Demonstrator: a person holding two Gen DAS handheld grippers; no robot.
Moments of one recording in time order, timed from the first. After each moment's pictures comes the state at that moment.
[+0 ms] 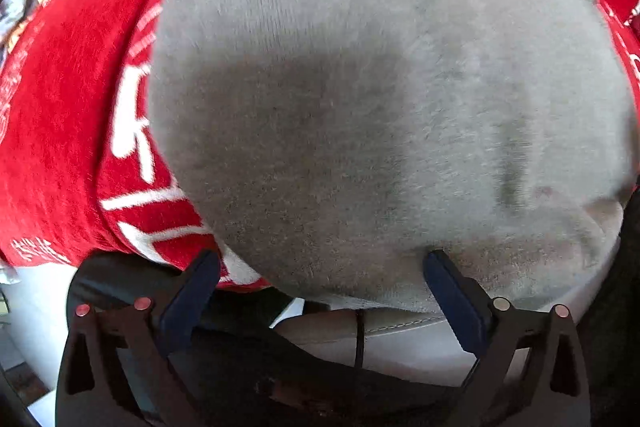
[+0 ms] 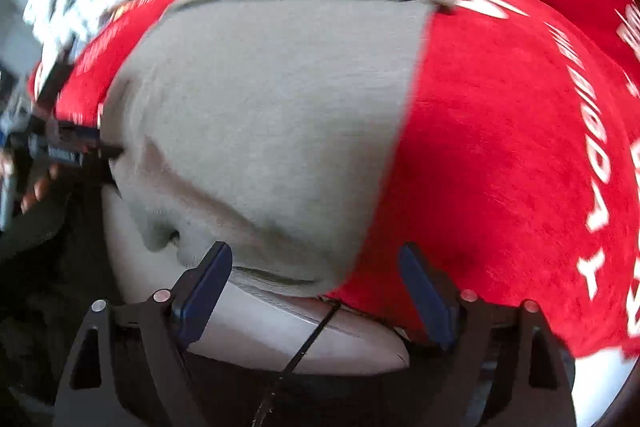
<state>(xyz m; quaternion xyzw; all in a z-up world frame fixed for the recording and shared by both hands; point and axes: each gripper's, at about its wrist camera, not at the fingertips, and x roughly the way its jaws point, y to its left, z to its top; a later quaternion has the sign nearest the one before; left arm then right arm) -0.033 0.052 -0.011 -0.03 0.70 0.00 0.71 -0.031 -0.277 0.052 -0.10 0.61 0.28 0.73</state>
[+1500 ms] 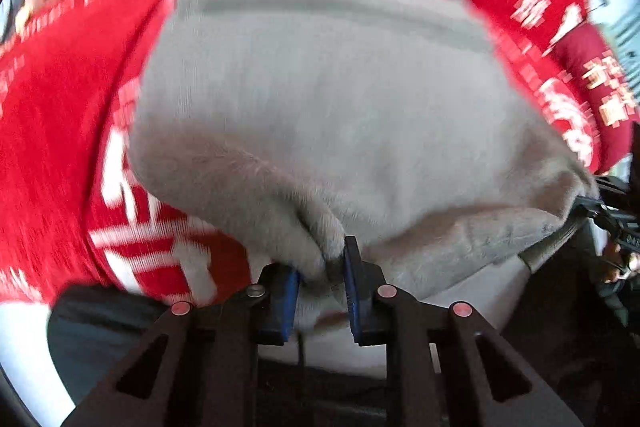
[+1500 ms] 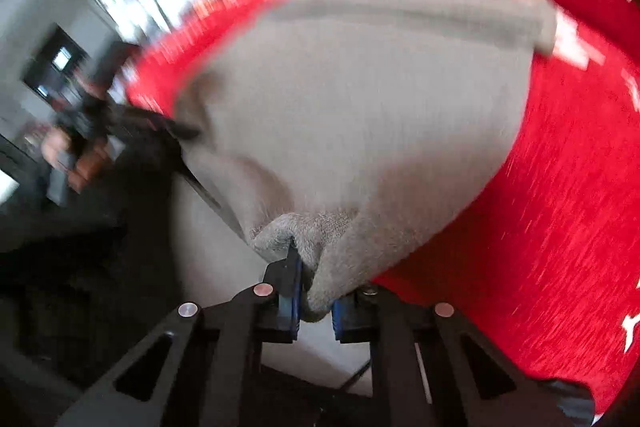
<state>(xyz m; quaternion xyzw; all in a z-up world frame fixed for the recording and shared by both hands) -0.043 0.057 0.051 -0.08 0.56 -0.12 0.81 -0.026 -0.286 0.098 -0.01 0.51 0.42 0.75</state>
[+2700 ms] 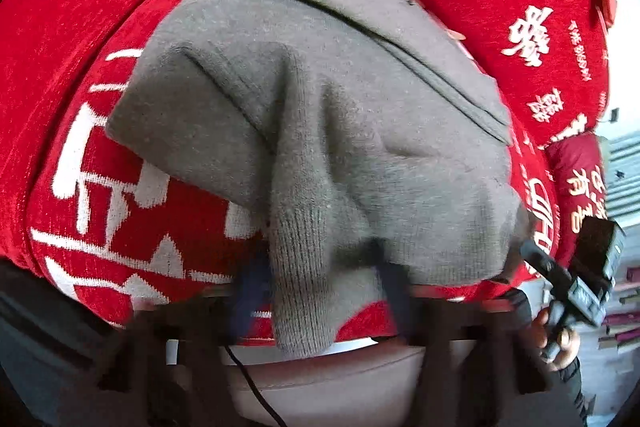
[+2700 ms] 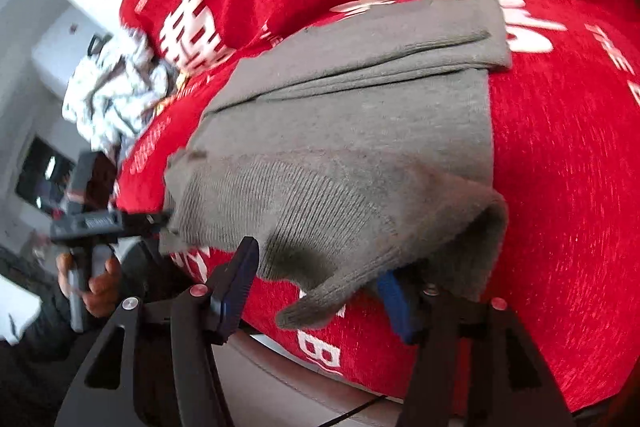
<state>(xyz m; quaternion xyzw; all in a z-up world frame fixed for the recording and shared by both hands) 0.003 0.107 0.016 -0.28 0.58 -0.10 0.76 0.044 -0.284 0.052 0.15 0.54 0.31 0.77</state>
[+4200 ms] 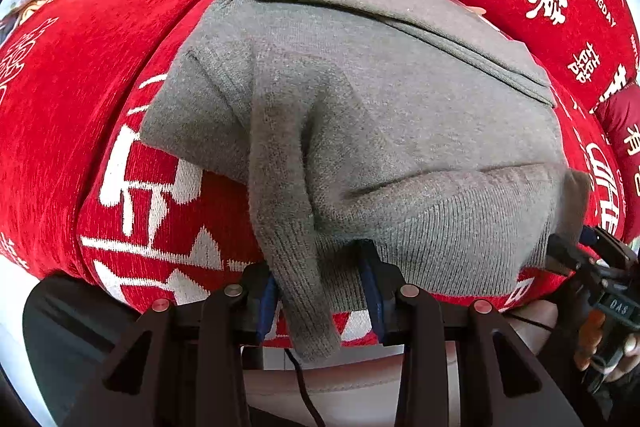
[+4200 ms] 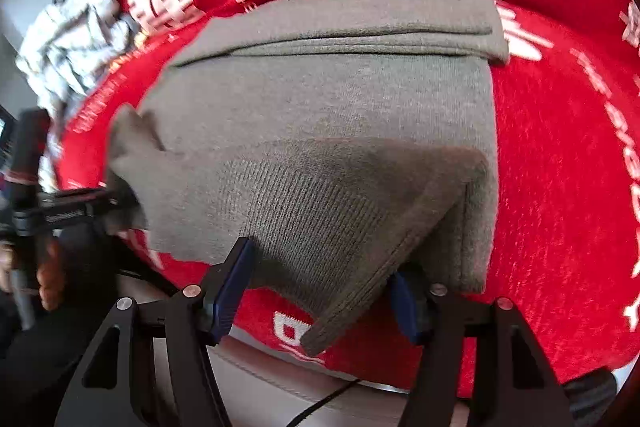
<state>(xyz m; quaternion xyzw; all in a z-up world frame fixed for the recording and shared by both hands) -0.008 0.081 0.024 -0.14 0.57 -0.02 0.81 0.015 -0.225 0.043 -0.03 0.54 0.24 0.80</state>
